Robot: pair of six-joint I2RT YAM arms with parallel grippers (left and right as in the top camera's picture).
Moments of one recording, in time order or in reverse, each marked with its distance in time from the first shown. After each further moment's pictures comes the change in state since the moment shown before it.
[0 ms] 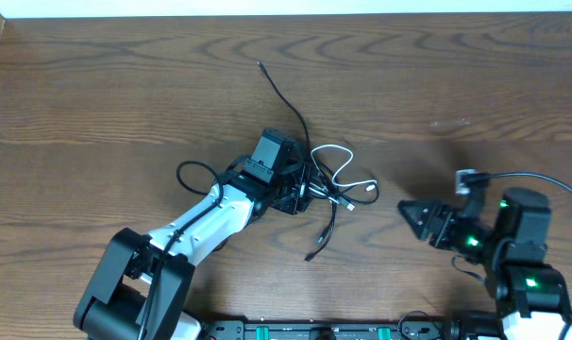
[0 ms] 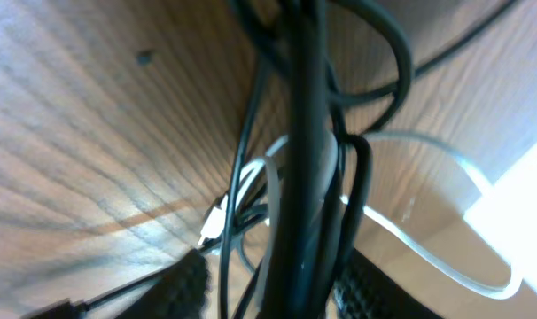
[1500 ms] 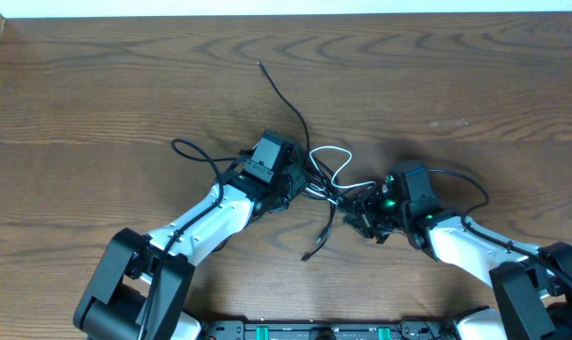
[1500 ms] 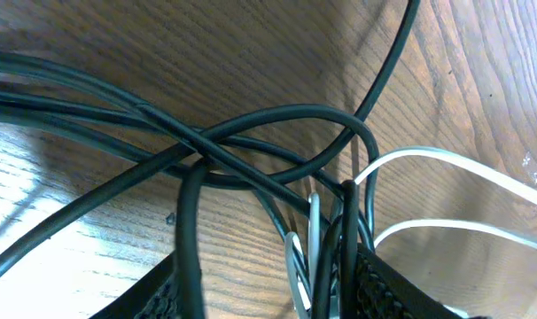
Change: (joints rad) left arm 0.000 0.000 0.000 -0.050 -0.182 0.620; right arm 0.444 0.817 -0.047 0.737 0.134 0.983
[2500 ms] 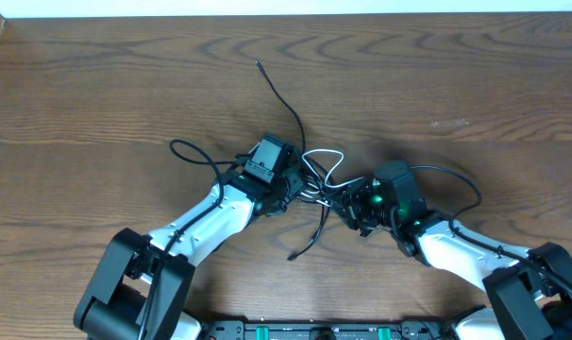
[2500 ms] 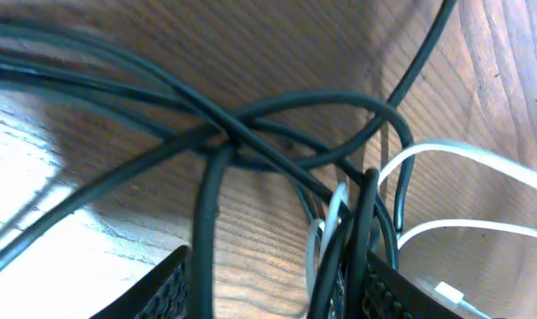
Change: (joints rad) left arm -0.009 0.000 0.000 -0.060 -0.034 -0.002; right arm 0.108 0.000 -0.001 0.176 0.143 0.166
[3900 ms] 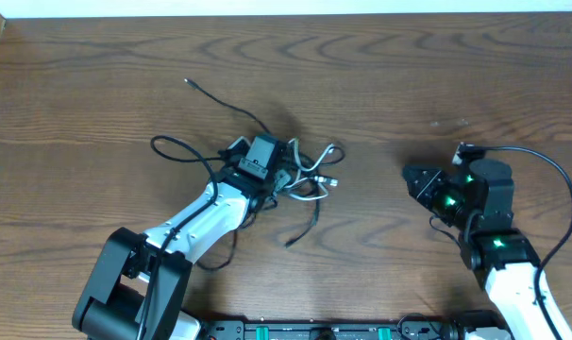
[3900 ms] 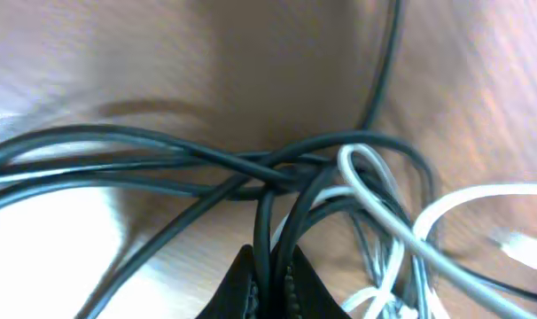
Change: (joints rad) left arm 0.042 0.000 -0.001 0.043 -0.154 0.024; right arm -0.409 -0.539 -0.001 -0.430 0.046 -0.768
